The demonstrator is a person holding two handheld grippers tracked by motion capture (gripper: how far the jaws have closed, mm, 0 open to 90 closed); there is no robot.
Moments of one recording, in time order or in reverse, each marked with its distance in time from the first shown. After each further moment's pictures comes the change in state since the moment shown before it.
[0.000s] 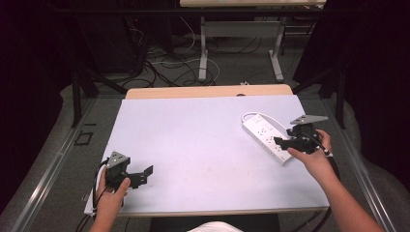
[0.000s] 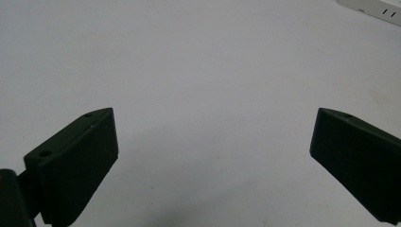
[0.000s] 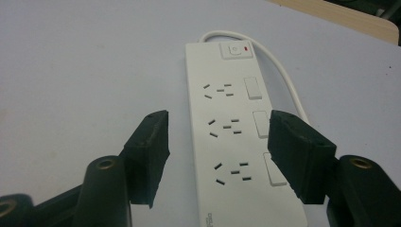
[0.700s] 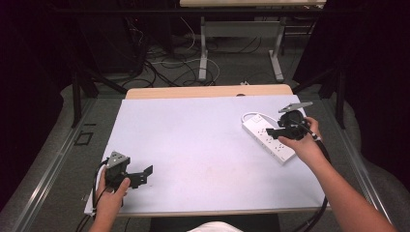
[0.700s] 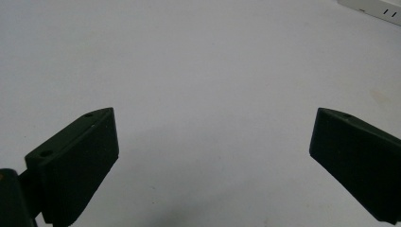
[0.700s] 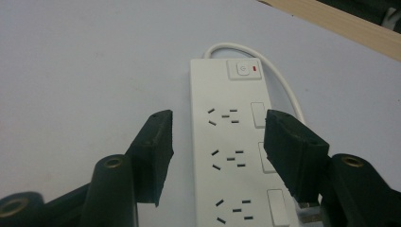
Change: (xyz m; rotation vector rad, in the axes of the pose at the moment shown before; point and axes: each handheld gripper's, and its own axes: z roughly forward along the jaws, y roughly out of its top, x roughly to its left) left arm 0.001 0.000 0.000 0.000 0.001 0.002; right arm 0.004 0.038 0.024 0.063 0.011 -0.036
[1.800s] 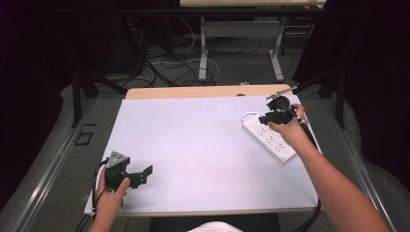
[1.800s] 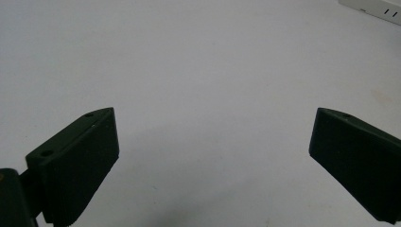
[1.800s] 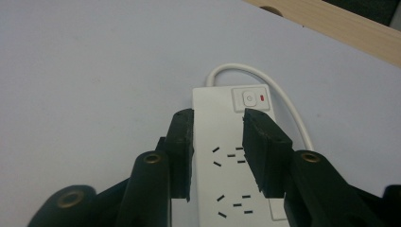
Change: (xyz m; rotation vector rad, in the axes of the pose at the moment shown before) left arm 0.001 0.000 0.000 0.002 0.001 0.000; right arm 0.000 0.045 0.029 0.070 0.009 0.018
